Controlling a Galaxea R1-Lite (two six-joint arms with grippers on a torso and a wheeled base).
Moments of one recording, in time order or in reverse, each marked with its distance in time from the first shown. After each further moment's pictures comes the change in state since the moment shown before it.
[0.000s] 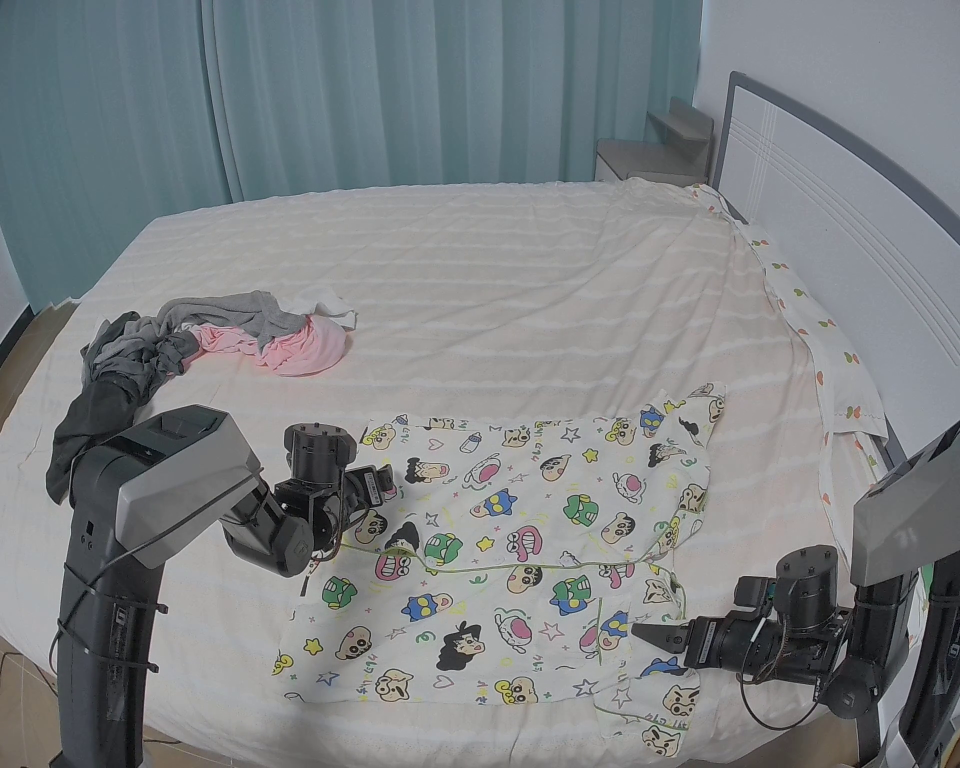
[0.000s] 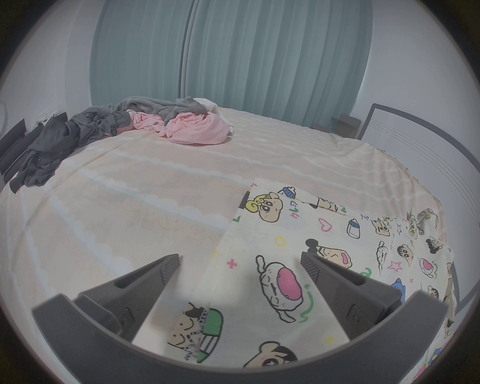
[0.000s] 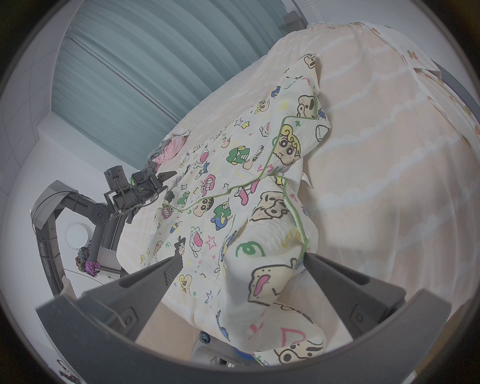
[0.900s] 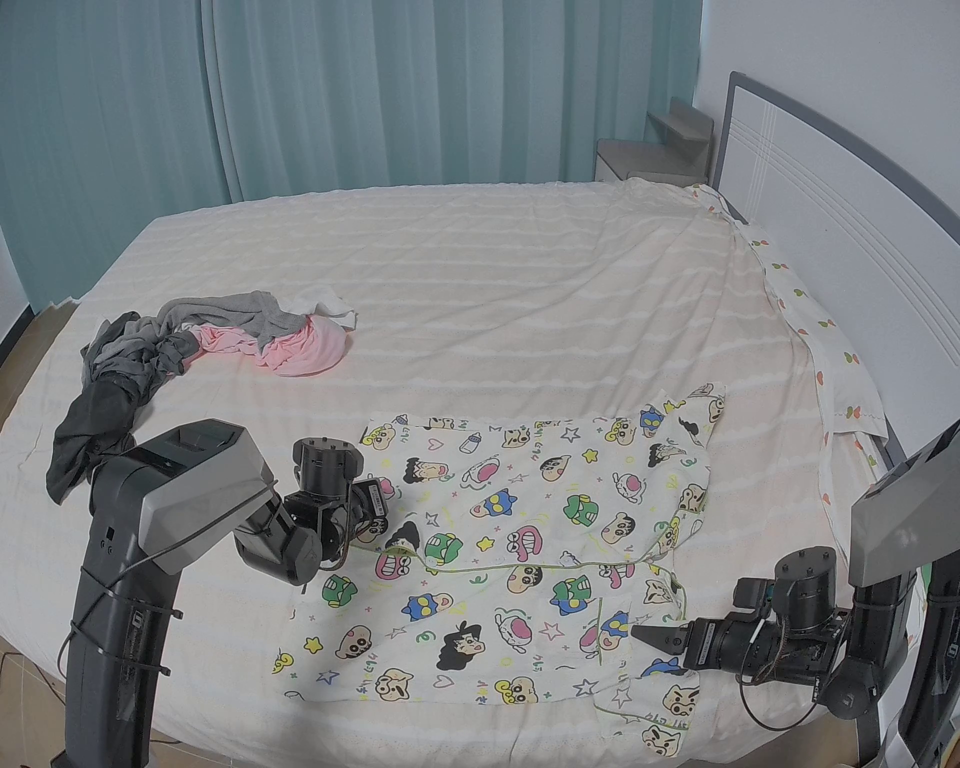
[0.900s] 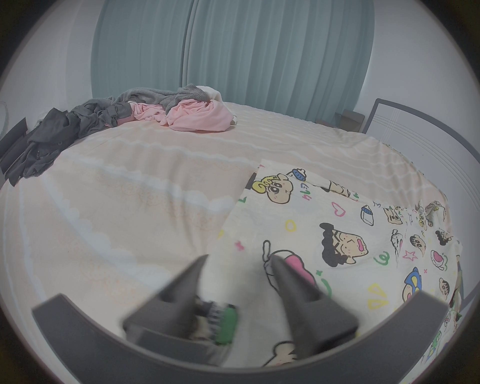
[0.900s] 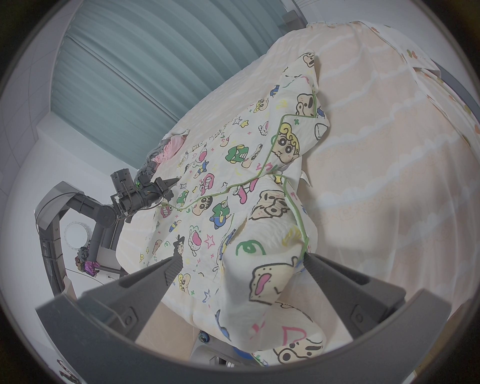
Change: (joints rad) left arm -0.005 0.067 -0.034 -0.003 0.000 -0.006; right arm 0.000 0.010 0.000 0.000 0.000 0.000
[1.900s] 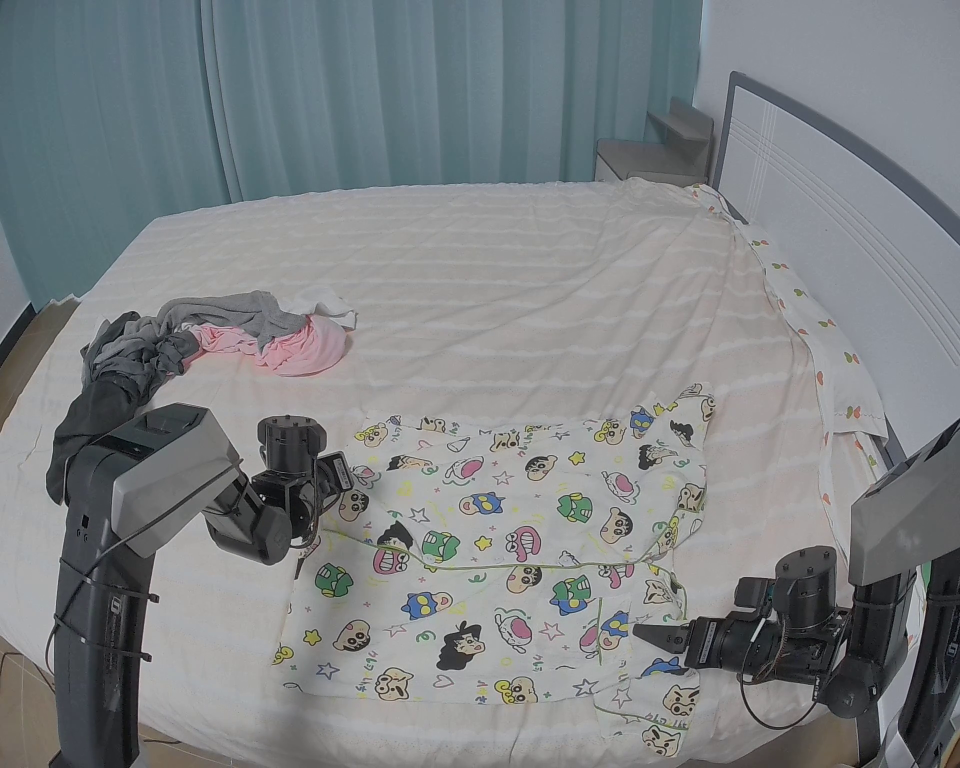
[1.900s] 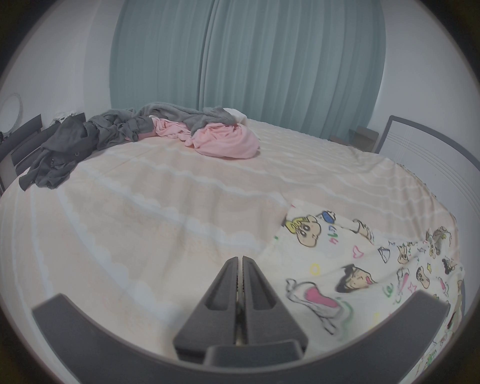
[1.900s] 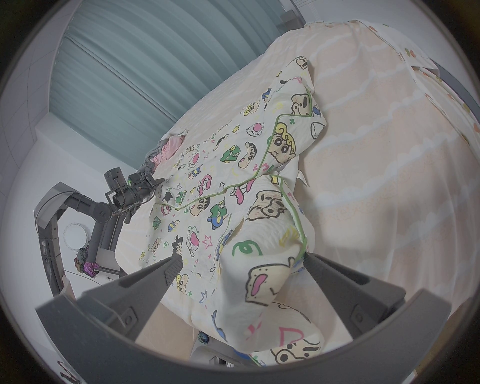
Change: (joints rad) left arm 0.104 -0.047 -0.010 -0.029 0.035 0.006; right arm -0.010 0.003 0.000 0.000 0.000 0.002
